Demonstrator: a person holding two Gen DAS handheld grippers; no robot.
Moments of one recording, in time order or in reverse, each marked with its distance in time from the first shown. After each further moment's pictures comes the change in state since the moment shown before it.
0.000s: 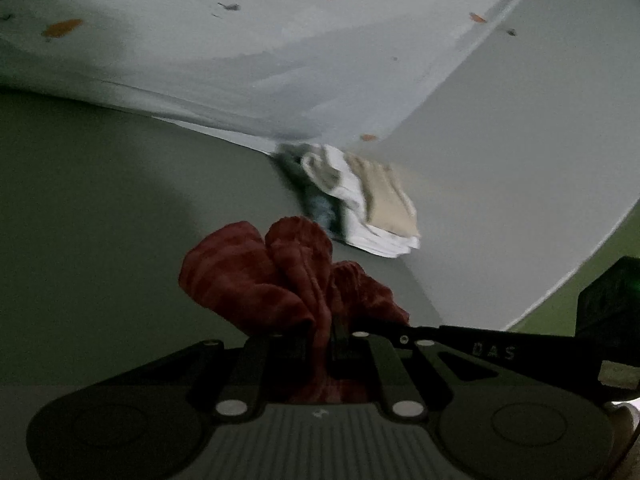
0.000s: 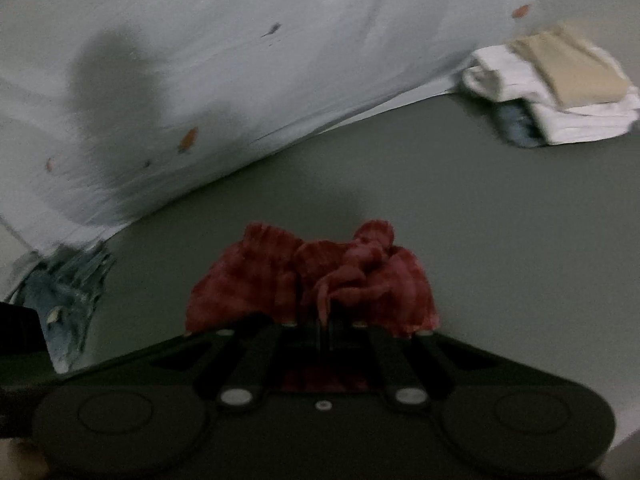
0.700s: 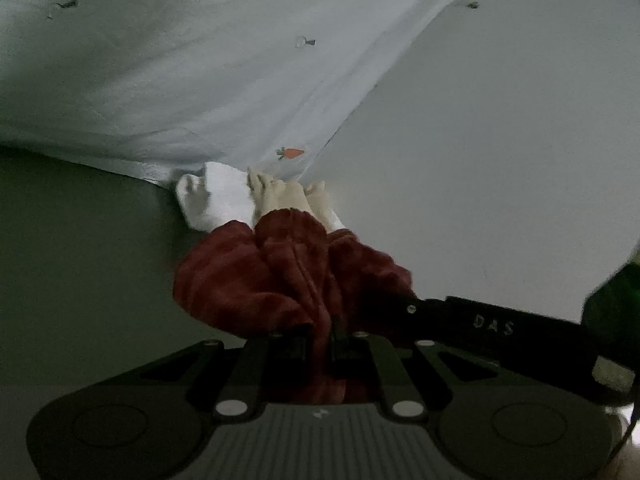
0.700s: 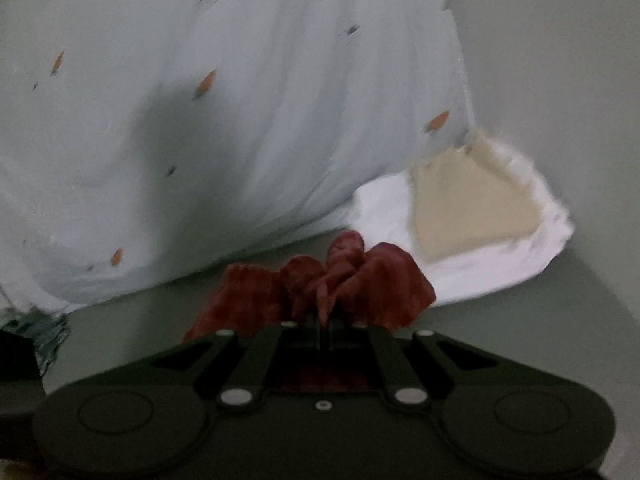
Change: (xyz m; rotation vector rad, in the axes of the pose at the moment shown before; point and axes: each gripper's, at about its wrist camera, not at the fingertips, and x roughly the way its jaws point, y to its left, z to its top) left arm 0.240 -0.197 0.034 0.036 -0.167 0.047; right arm -0.033 -0.261 0.162 -0.093 -0.254 0.061
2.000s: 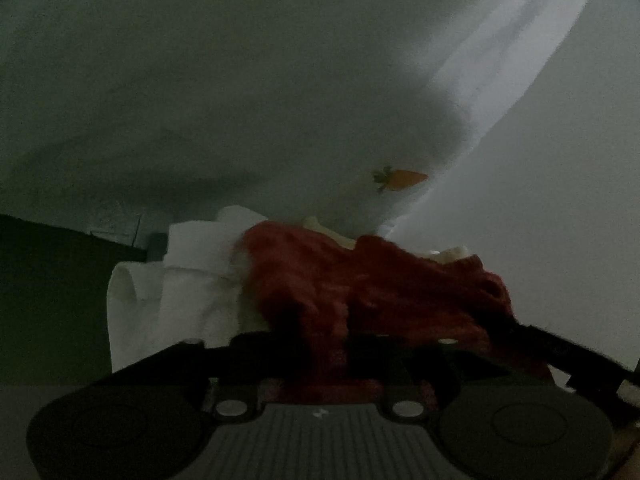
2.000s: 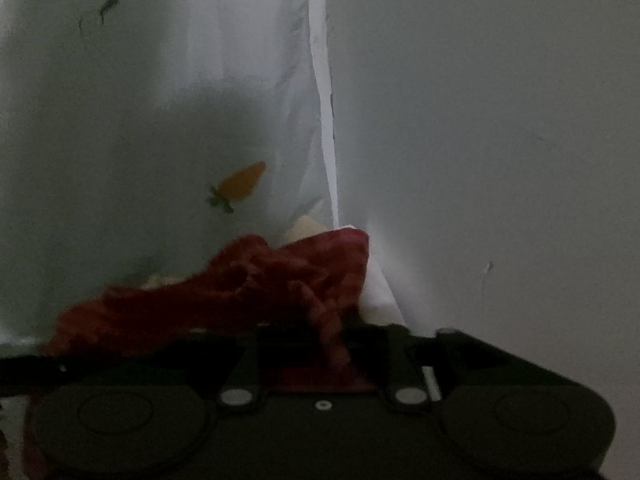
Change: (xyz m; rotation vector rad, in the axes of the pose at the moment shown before) left arm 0.332 0.112 0.133 -0.060 0.023 0.172; right arm 0.270 -0.205 0.156 -0.145 -0.034 -0.300
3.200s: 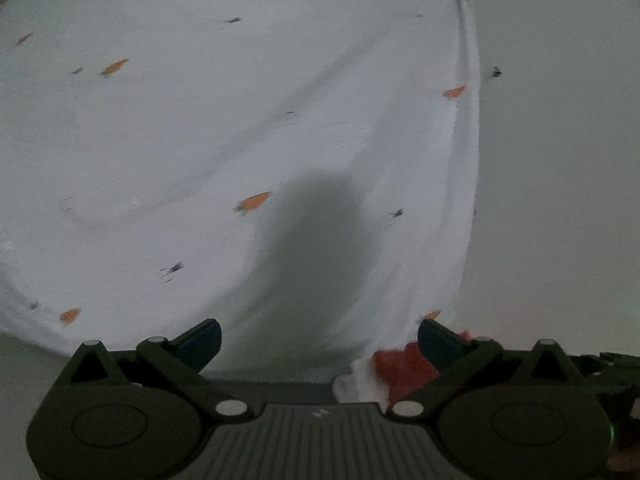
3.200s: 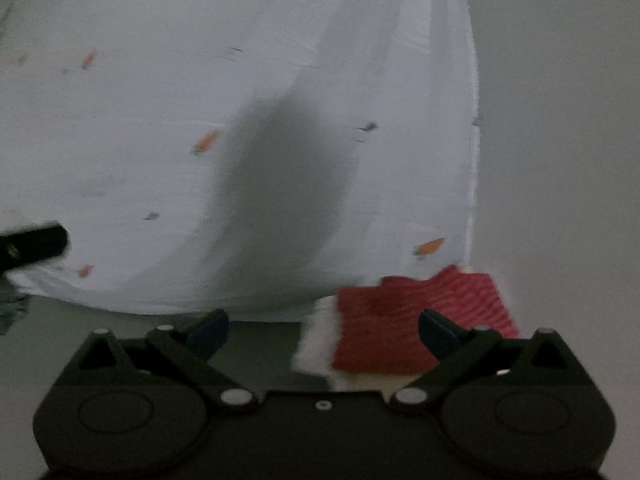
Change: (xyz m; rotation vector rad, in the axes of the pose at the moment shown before) left arm -0.424 -0.116 -0.105 0.367 -0.506 0.404; right arm -0.331 0.141 -0.064 -0.122 -0.189 0.332
